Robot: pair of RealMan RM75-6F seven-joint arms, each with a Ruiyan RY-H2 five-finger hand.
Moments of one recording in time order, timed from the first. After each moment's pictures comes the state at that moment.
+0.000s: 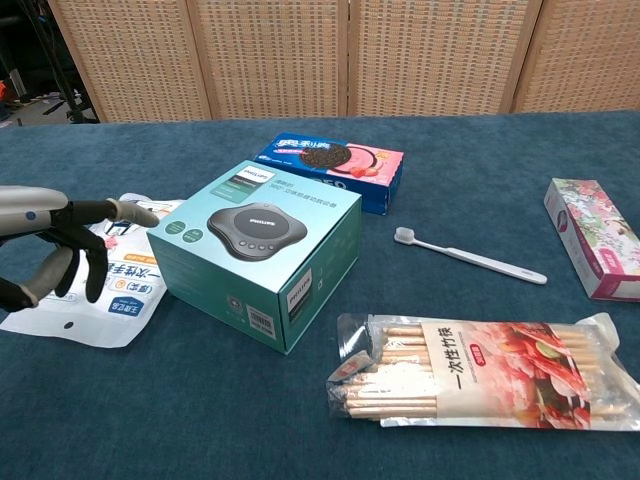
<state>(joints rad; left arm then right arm) -0.51 -1.13 -0.05 -2.09 1.12 0.93 0.50 0.14 -1.18 0.01 -1.67 -1.47 1.35 -0.27</state>
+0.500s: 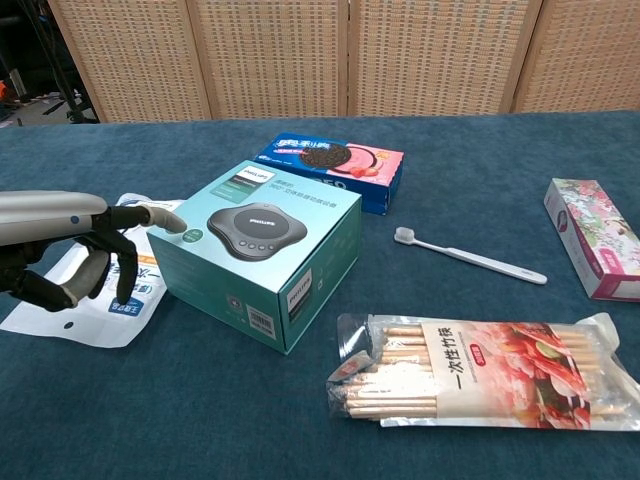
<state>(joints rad) -0.59 -1.19 -0.05 -2.09 0.99 0.95 0.58 0.14 -1.18 0.01 -1.66 -1.47 1.35 -0.27</state>
